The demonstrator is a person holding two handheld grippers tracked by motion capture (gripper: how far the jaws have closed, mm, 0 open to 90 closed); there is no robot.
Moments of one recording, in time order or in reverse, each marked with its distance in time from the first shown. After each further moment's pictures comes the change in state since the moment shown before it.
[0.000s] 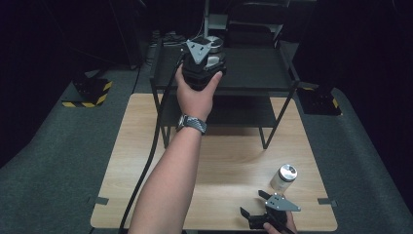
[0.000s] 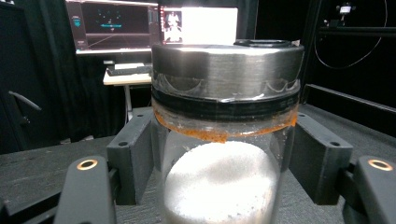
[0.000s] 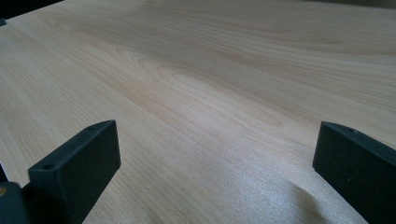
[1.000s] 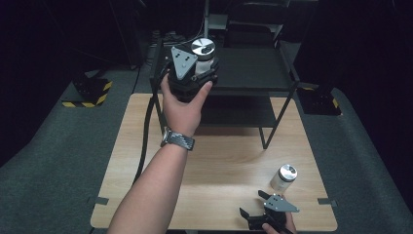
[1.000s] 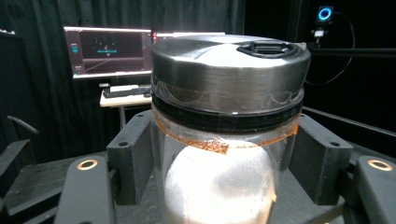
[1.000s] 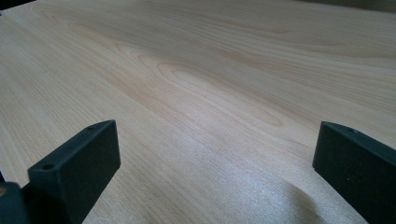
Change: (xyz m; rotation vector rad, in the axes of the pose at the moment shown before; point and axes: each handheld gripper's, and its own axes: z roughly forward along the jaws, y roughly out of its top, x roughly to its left) left arm 0.008 0.001 -0.051 -0.071 -0.037 0.026; right arm 0.004 0.001 0.001 0.005 -0.011 -0.026
